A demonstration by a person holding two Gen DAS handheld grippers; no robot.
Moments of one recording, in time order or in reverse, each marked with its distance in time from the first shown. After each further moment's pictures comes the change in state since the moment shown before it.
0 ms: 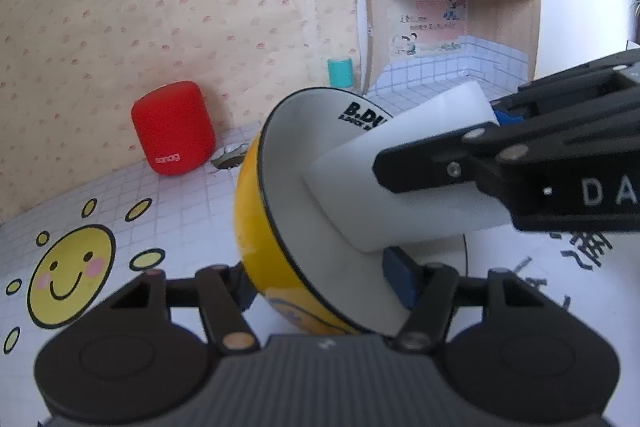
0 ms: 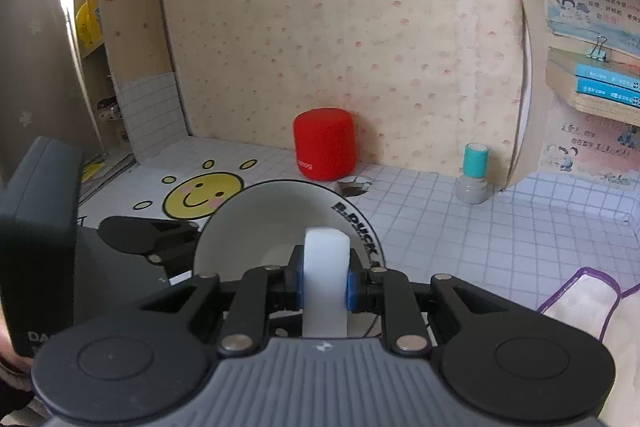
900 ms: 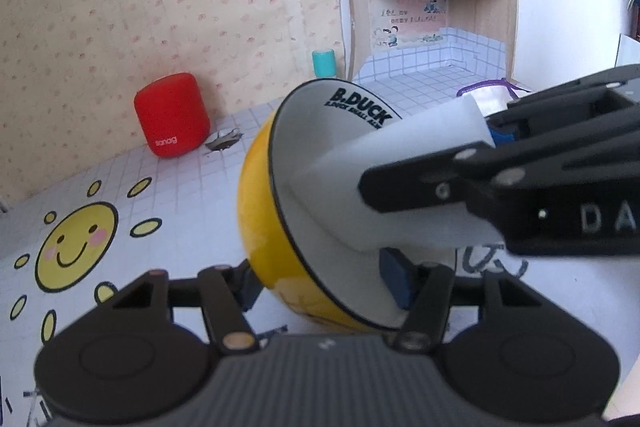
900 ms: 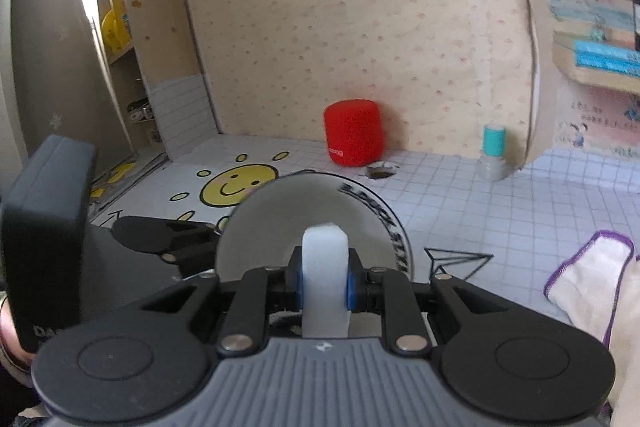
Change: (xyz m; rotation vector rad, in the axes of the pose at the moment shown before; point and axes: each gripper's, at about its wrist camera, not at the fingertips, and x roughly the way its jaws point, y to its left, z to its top) left arm -0.024 -0.017 -0.015 0.009 0.020 0.004; right arm -0.023 0.010 -0.018 0.027 -0.019 0.074
